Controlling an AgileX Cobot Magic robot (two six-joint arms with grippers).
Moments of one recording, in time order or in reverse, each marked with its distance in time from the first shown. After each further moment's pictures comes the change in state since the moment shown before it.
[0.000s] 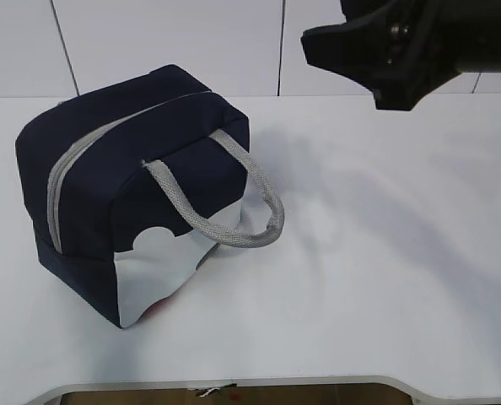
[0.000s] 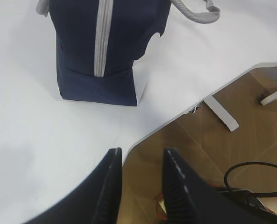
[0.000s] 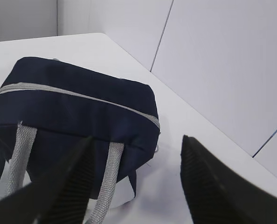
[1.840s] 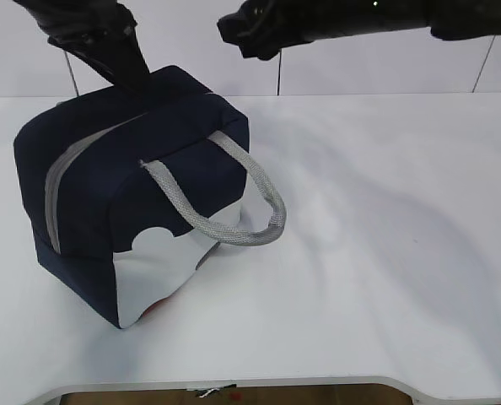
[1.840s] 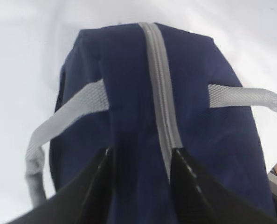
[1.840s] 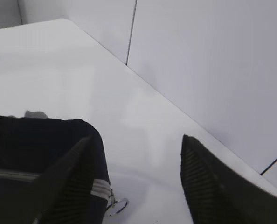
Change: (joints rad) left arm 0.000 1.439 -1.073 -0.076 0.094 0.211; right arm 0.000 0.590 -0.519 0.002 0.055 0.053
